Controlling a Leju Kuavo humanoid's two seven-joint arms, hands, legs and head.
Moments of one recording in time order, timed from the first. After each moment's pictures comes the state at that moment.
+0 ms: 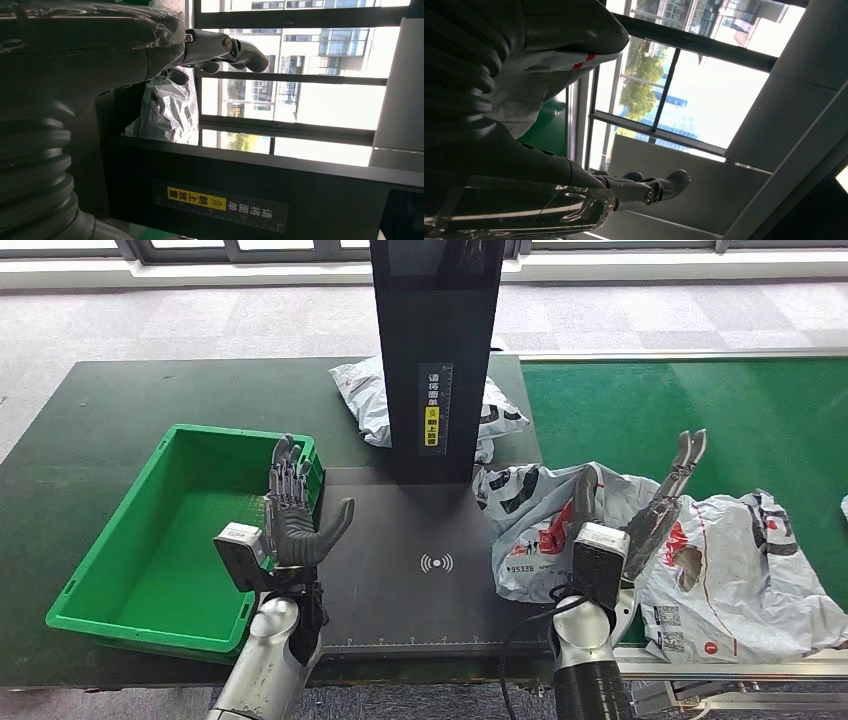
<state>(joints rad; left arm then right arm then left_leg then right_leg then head) -0.26 -0.33 -0.11 -1.05 -0.04 0.14 -0.70 -0.23 0.33 -0.07 -1.37 0.44 -0.70 -0.70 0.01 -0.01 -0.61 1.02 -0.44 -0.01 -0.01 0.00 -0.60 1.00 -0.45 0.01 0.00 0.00</state>
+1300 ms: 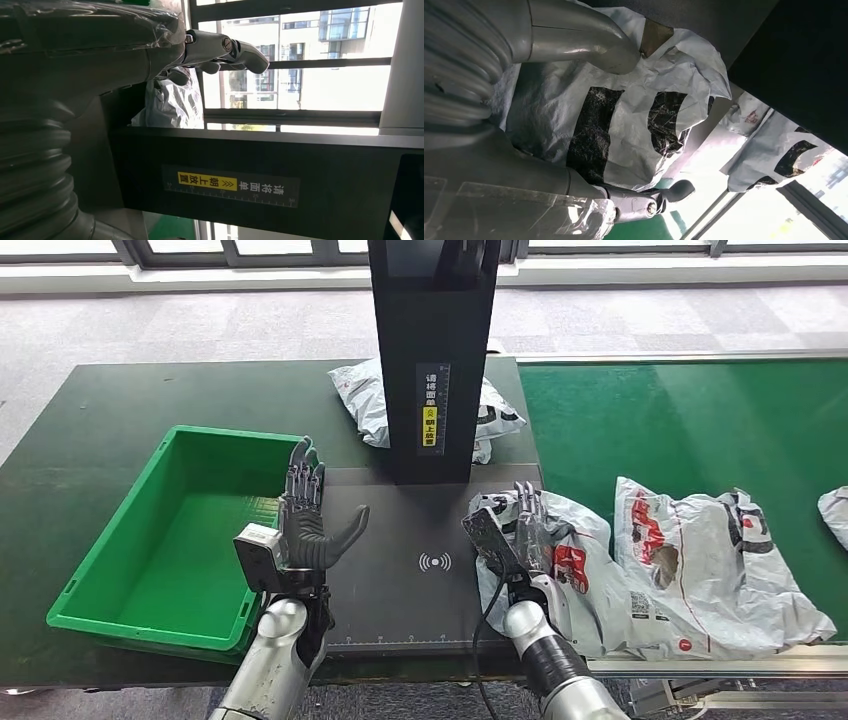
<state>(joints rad) -0.27 -0.33 -0.12 -1.01 -0.11 0.13 -0.70 -0.45 0.28 0.00 -0.62 0.71 -0.43 -0.26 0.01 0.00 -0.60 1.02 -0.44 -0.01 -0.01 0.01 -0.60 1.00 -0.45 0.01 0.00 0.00</state>
